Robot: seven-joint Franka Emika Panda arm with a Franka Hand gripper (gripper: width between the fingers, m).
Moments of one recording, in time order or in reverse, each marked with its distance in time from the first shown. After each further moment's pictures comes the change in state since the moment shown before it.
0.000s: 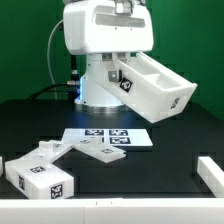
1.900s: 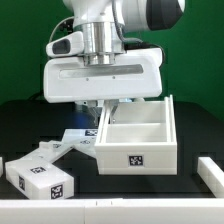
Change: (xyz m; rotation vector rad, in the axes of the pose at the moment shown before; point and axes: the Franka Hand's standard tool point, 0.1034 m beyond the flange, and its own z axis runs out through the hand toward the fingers) arm -0.025 0.005 0.080 -0.085 0.069 1.073
